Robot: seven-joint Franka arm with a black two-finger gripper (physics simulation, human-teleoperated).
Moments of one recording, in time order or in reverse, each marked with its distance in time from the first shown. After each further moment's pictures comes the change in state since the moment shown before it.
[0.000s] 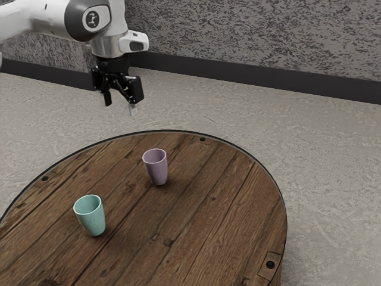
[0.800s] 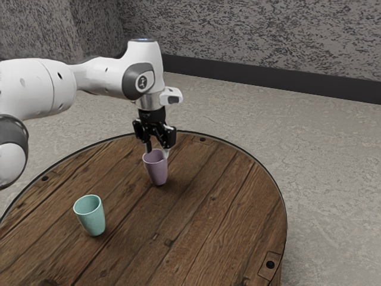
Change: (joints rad) arm 0.012 0.350 0.011 0.013 -0.137 0.273 -0.016
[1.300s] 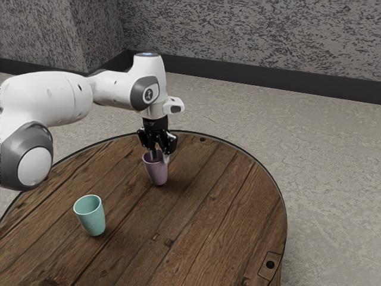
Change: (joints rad) arm 0.061 0.171 -0.018 0.126 -0.003 0.048 0.002
